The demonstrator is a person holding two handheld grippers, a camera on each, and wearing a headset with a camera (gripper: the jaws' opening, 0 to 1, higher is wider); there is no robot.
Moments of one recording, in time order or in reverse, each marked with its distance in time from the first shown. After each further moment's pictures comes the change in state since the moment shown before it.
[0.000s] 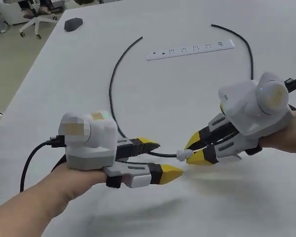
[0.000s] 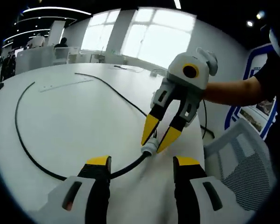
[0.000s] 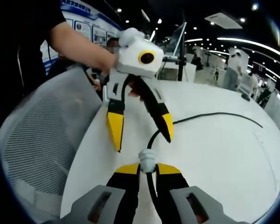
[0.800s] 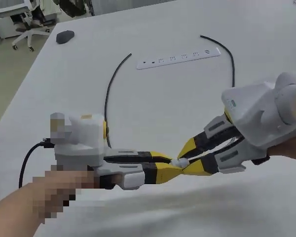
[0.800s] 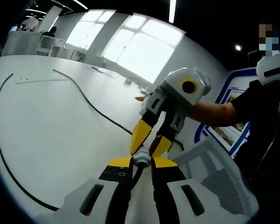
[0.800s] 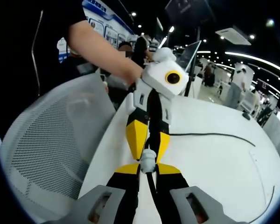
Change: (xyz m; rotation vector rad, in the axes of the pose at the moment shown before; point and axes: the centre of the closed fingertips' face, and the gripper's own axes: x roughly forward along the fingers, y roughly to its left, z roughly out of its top) left arm -0.005 -0.057 0.016 -0.085 -0.020 -0.255; right arm -0.026 0.034 0.027 -0.096 -0.058 -0.004
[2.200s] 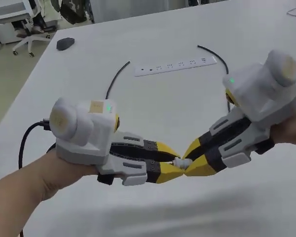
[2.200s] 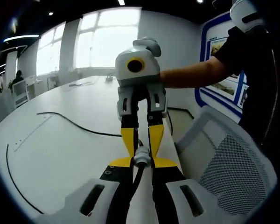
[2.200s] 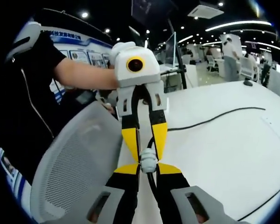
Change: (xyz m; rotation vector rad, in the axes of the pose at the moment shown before) left arm 0.007 -0.017 0.019 0.467 0.160 -0.005; right arm -0.023 0.004 0.010 0.365 -0.056 0.128
